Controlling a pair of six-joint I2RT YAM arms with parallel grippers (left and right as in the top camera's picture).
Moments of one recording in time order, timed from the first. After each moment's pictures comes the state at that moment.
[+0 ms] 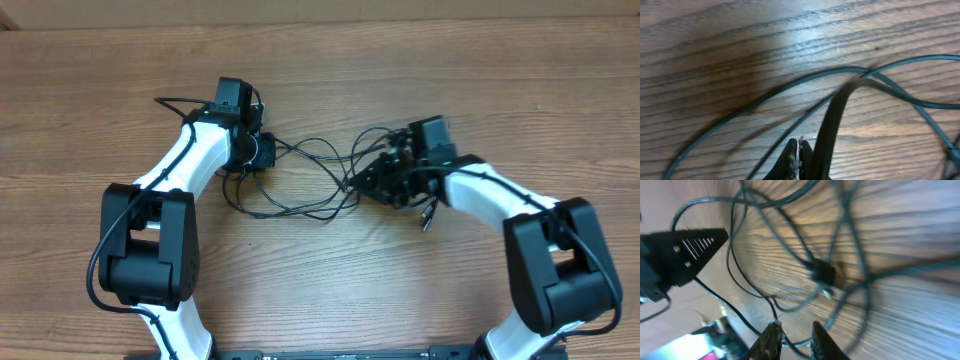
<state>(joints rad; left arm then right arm) -0.16 1.96 1.32 -0.67 0.16 -0.19 0.31 1.81 0.95 -0.21 -0.73 0.78</state>
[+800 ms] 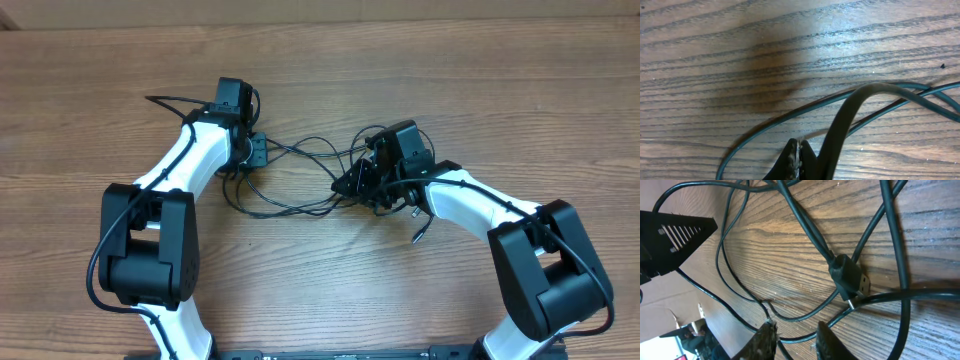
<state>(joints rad) -0.16 1.96 1.32 -0.67 -0.01 -0.23 0.42 1.81 0.95 -0.16 -0.61 0.78</state>
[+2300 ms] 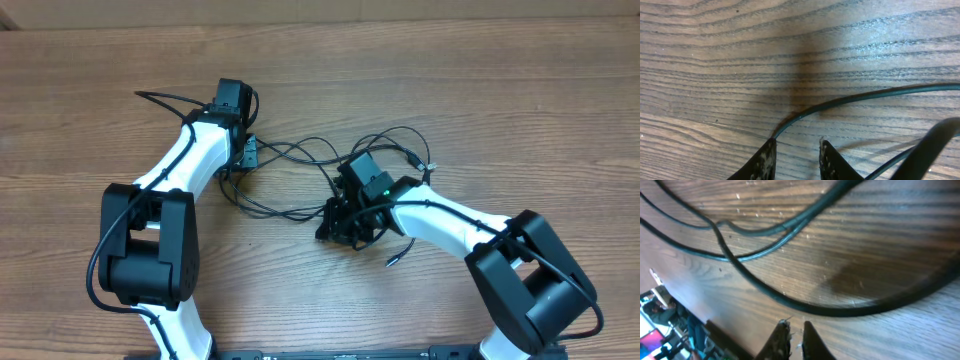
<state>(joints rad) -0.16 1.96 1.32 -0.70 -0.22 -0.26 0.63 1.81 0.99 -0.42 -0.57 0.82</state>
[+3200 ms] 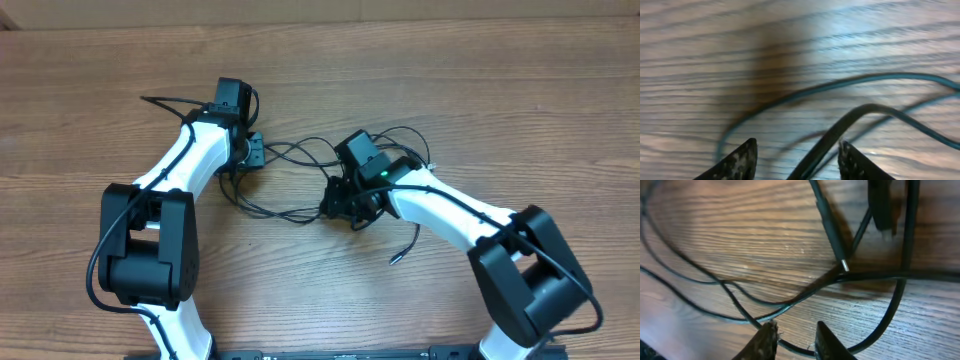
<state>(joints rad) -0.16 1.96 1.32 -0.68 -0.04 -0.26 0.62 1.84 1.11 -0.49 -0.35 0.78</state>
